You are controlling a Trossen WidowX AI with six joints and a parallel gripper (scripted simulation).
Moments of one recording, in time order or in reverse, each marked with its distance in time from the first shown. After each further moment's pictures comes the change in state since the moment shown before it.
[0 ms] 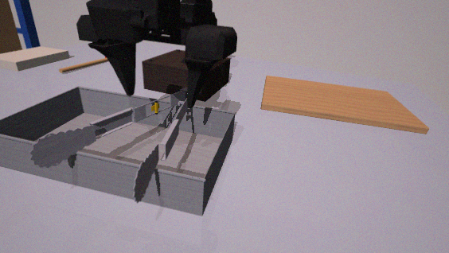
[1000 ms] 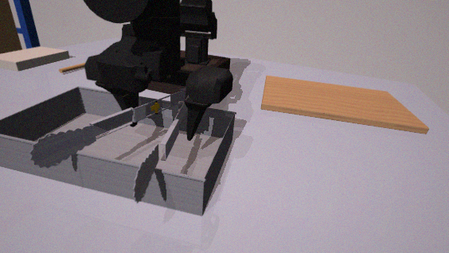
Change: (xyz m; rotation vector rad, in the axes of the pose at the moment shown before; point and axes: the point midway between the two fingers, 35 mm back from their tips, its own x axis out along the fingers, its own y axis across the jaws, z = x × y) arm 0.050 -0.001 -0.002 0.001 0.000 0.000
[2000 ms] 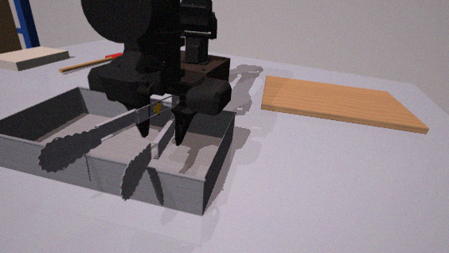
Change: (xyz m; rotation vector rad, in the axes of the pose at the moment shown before) arm 0.016 -0.002 -0.003 0.001 0.004 -0.003
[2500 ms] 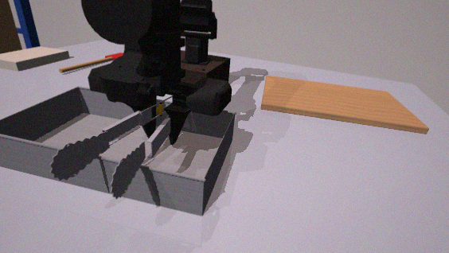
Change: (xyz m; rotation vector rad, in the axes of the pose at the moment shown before) arm 0.000 0.001 0.000 0.000 0.000 0.003
